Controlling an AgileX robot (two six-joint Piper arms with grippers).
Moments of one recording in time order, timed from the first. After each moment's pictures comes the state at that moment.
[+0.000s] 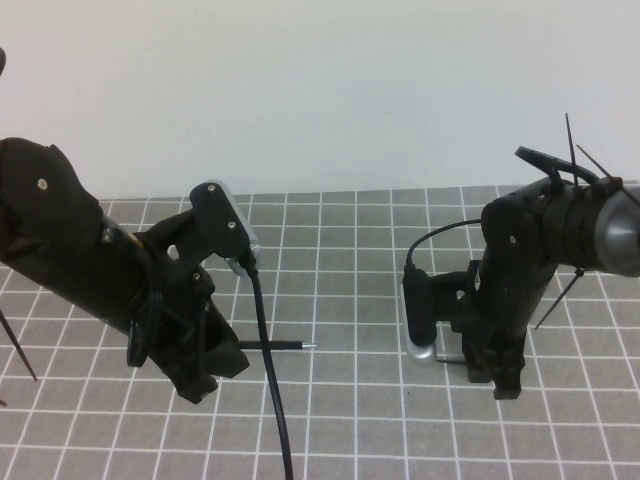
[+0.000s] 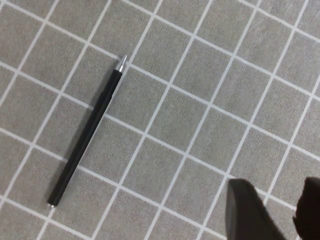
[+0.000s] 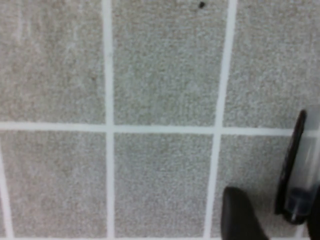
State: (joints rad) right arm 0.49 2.05 -1.36 -0.02 0.79 -1.09; left arm -0.33 1.51 -1.11 -0.49 0.93 1.01
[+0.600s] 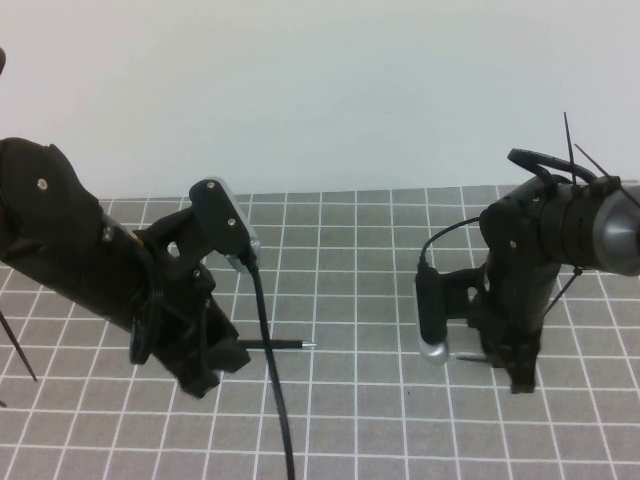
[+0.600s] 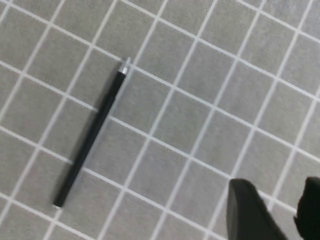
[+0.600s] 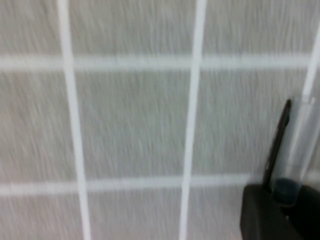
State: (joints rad) right arm 0.49 2.03 -1.37 -0.20 0.84 -0.94; left arm -0.33 1.51 -1.11 -0.49 0.91 1.00
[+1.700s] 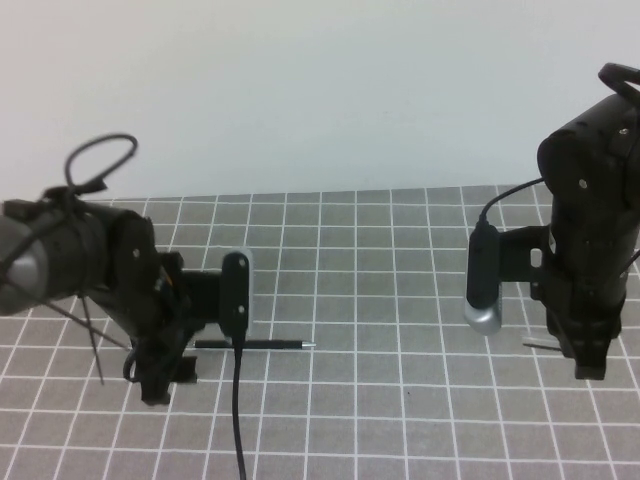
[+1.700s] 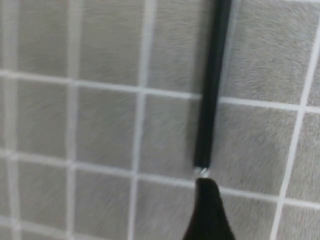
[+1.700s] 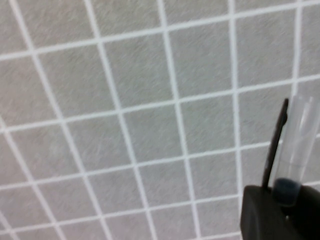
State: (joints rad) right arm 0.49 1.80 -1.37 -0.21 1.21 -0.81; left arm -0.33 1.79 -1.11 -0.03 0.61 1.20
